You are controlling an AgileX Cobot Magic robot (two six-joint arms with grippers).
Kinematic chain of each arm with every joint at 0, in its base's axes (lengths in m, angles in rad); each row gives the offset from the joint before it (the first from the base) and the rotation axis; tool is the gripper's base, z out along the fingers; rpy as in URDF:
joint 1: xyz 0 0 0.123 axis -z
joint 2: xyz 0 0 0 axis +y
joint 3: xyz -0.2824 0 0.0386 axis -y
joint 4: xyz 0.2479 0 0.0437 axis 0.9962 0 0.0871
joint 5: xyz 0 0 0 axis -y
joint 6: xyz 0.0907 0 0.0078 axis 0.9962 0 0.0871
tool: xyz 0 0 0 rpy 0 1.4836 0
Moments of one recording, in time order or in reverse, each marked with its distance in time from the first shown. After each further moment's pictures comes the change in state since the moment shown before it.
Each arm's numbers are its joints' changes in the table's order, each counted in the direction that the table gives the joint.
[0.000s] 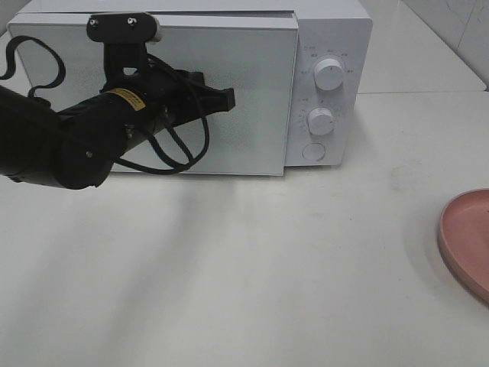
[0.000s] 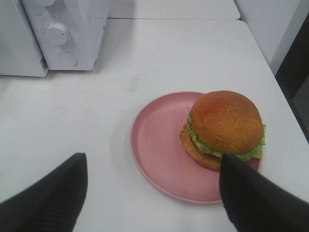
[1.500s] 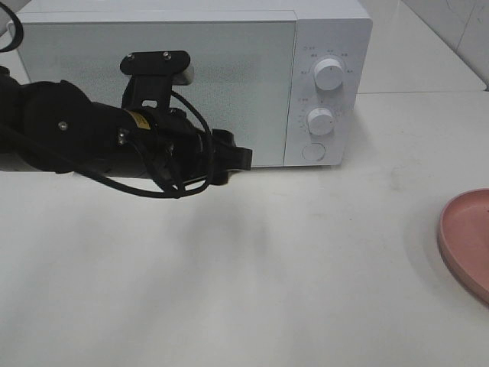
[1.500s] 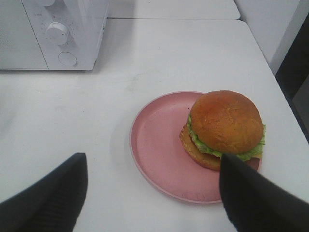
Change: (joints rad) left arm 0.086 -0.175 -0.033 -0.132 -0.654 0.085; right arm 0.000 0.000 0.000 0.000 0.000 0.000
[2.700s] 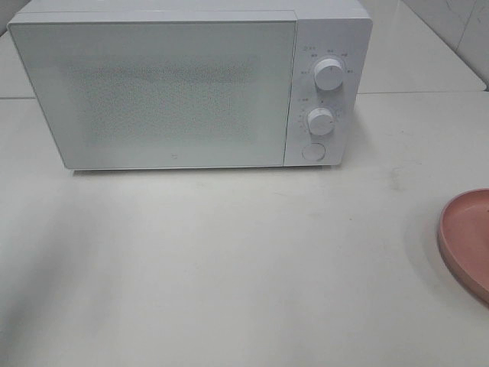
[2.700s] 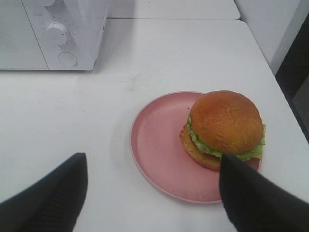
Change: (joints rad) left arm -0.538 -0.580 -0.006 0.377 -1.132 -0.139; right arm 0.000 0.000 0.000 0.000 0.000 0.000
